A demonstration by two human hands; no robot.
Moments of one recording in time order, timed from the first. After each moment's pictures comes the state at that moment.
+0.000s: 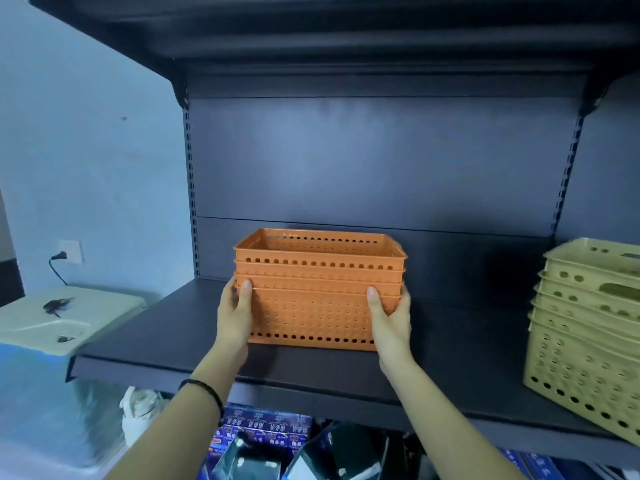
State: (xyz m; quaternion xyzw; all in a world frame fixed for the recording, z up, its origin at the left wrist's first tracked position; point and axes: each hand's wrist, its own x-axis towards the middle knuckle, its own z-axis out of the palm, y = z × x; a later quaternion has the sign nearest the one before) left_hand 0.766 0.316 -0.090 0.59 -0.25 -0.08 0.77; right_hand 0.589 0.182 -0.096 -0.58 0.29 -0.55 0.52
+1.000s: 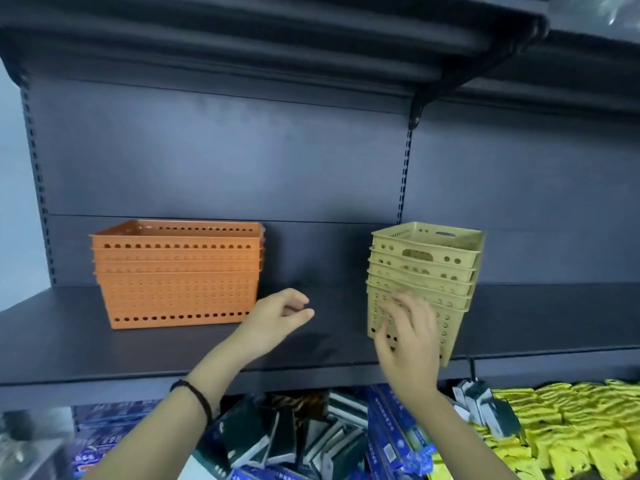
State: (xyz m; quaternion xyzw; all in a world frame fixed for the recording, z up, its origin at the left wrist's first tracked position) left_hand 0.566 0.252 -0.071 0.63 -0.64 -0.13 0.42; right_hand 0.345 0.186 -0.112 -0.73 0.32 -0.60 -0.12
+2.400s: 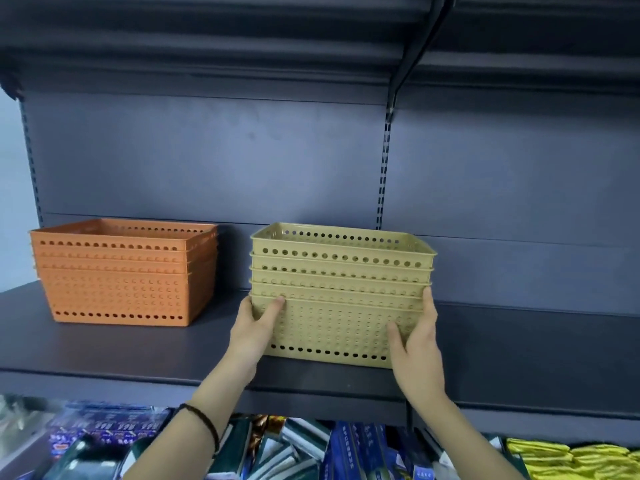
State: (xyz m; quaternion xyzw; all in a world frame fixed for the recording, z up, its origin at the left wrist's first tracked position) left_hand 0.436 0.146 -0.090 0.64 -0.30 -0.19 0.68; right_hand 0.222 0.040 -0.114 -0.74 0.36 -0.53 0.22
